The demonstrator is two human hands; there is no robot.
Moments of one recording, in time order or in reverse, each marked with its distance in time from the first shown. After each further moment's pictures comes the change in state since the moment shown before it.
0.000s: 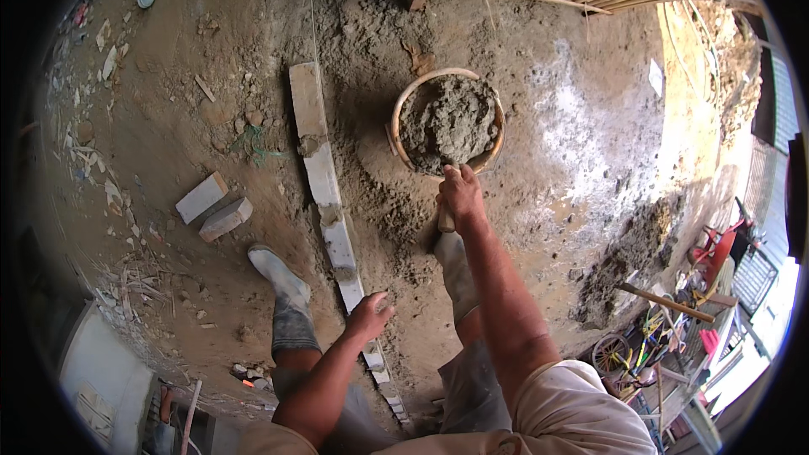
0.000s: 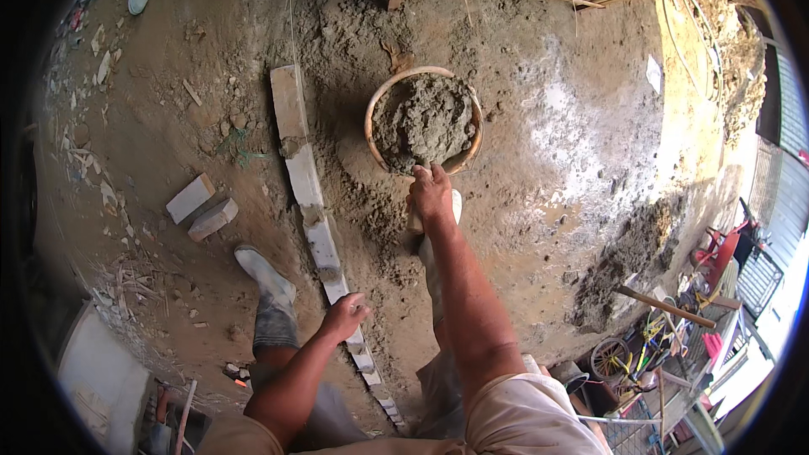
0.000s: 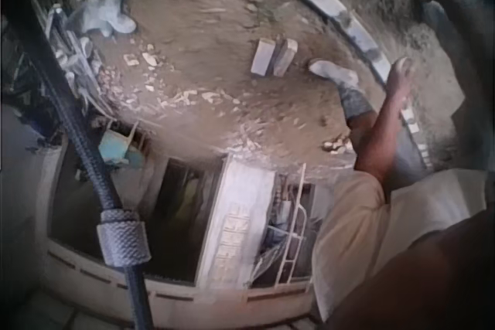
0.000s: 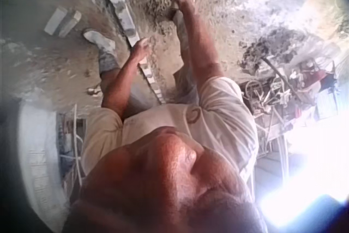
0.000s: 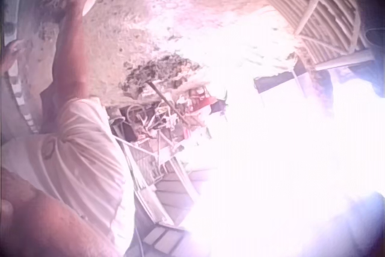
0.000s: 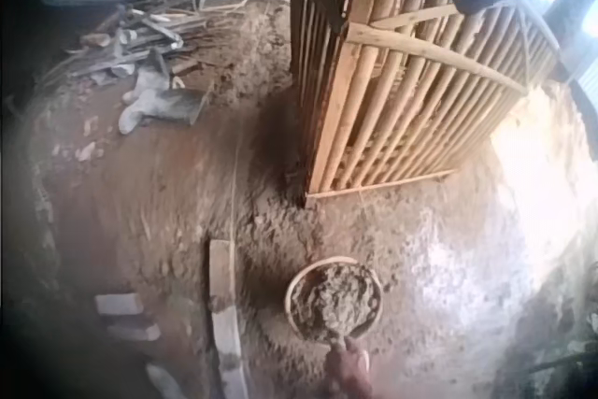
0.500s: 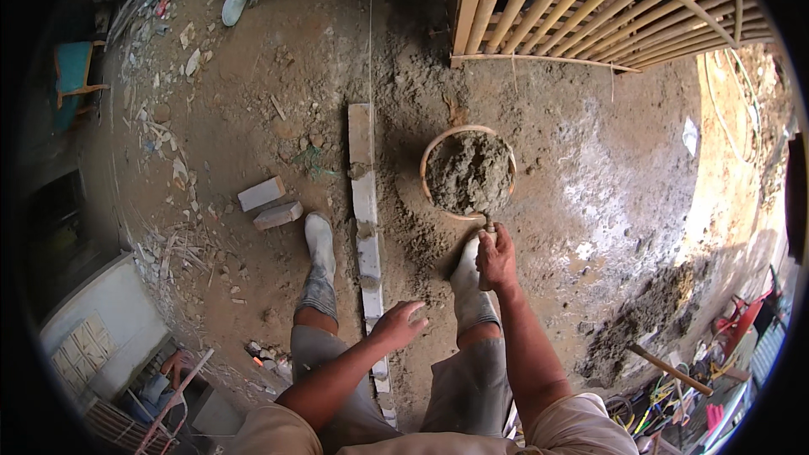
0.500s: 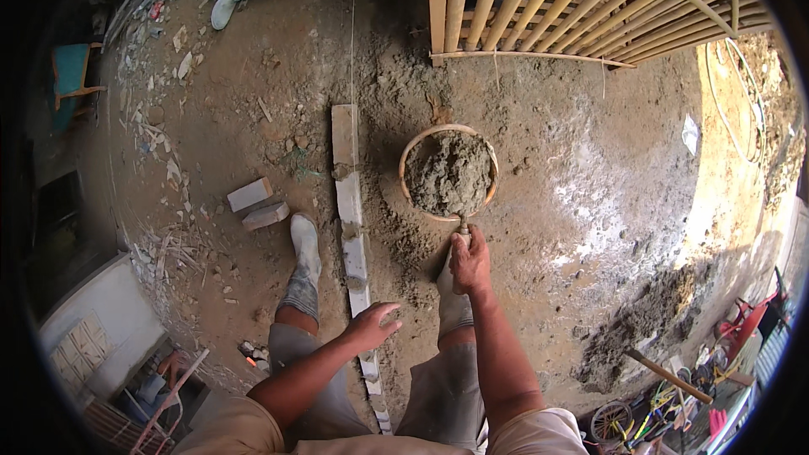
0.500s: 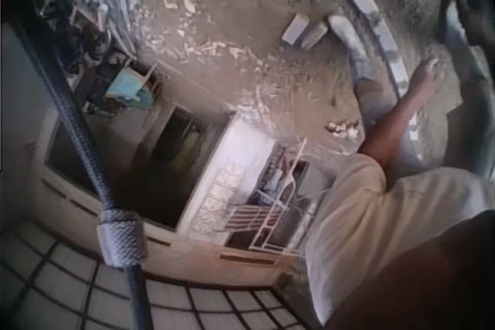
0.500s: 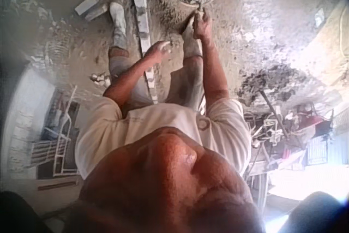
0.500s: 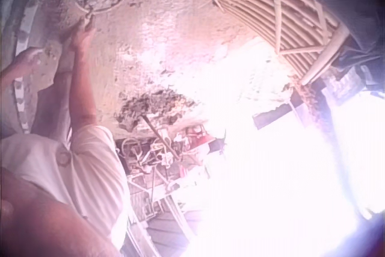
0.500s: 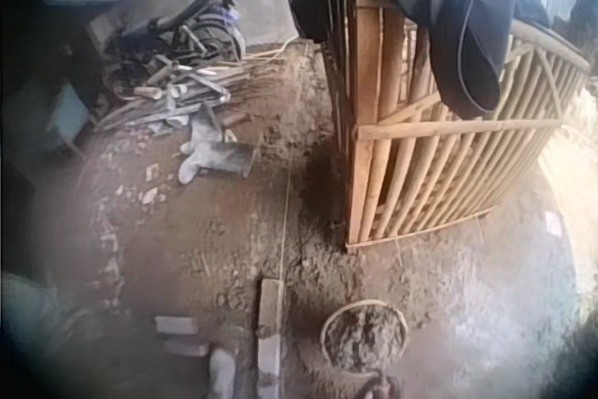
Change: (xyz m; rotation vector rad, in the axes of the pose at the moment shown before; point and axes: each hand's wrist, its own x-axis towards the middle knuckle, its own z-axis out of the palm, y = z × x) left_hand -0.065 0.167 -0.021 0.060 0.088 0.137; right_hand -0.072 -0.054 -0.080 -0.139 -0.188 -0.143
